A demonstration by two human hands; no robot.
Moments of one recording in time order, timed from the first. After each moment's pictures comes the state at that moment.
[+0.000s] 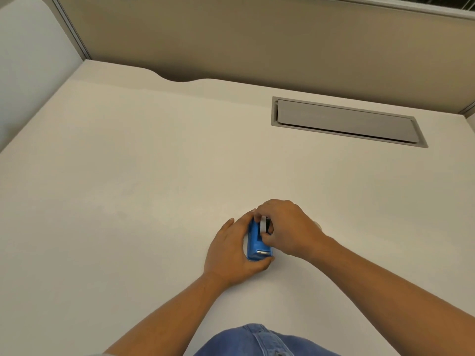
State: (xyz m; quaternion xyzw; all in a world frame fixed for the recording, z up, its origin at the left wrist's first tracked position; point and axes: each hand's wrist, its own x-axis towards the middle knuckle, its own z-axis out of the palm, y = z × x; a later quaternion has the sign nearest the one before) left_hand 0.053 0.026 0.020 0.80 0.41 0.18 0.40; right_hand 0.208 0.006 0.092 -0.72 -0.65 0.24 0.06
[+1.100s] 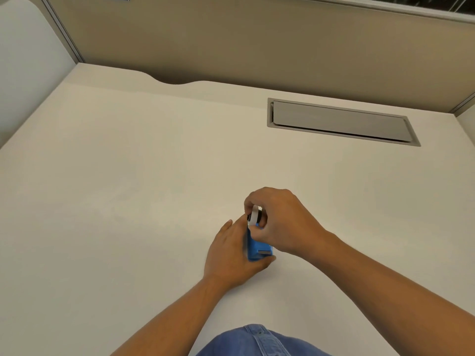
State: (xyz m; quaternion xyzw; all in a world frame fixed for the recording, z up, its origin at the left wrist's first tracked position) left_hand 0.056 0.027 0.028 0.80 0.42 0.15 0.40; right_hand 0.192 0.011 0.128 -0.69 -0.67 0.21 0.16
